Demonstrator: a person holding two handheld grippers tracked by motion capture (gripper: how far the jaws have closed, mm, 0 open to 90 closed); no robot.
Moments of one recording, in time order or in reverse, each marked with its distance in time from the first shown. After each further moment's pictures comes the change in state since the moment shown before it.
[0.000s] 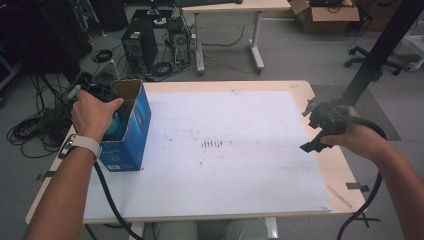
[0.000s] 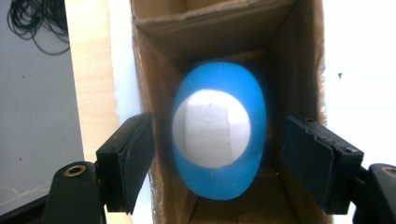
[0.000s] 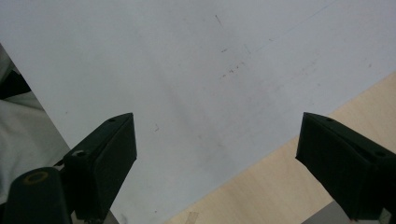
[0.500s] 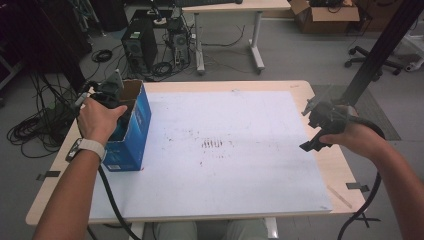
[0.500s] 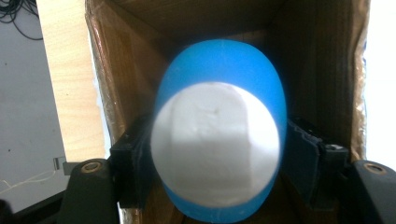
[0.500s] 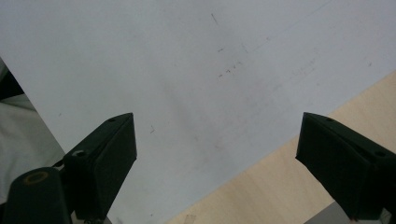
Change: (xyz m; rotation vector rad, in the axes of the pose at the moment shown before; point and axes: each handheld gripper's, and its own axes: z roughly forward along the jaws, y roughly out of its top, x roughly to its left) left arm -0.003 -0.003 0.032 0.070 -0.018 0.000; right arm -0.005 0.001 0.006 0.001 0.003 0.005
